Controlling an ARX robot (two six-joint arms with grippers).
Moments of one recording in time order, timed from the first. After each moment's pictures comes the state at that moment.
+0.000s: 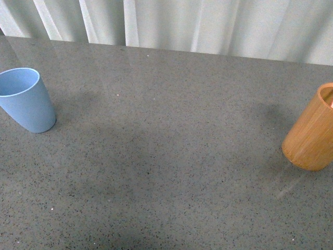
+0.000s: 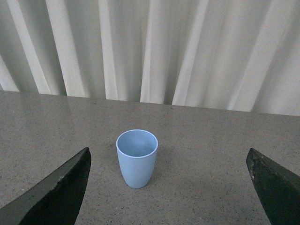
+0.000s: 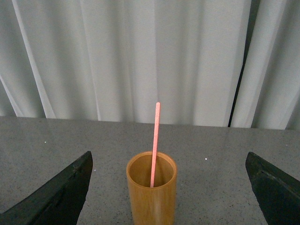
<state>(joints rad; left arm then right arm) 0.00 0.00 0.02 0.00 0.00 0.00 0.00 0.00 0.02 0.00 0.00 0.00</state>
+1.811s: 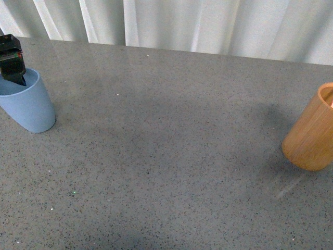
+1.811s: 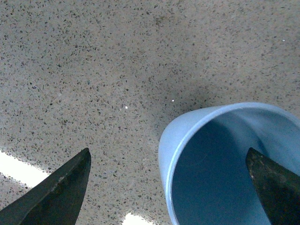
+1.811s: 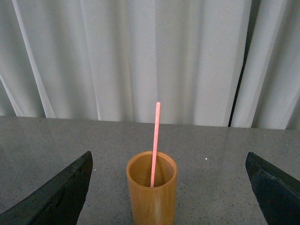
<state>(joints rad) 0.10 1.91 1.11 -0.18 -0.08 -0.26 0.00 0.00 0.02 0.00 0.00 0.00</state>
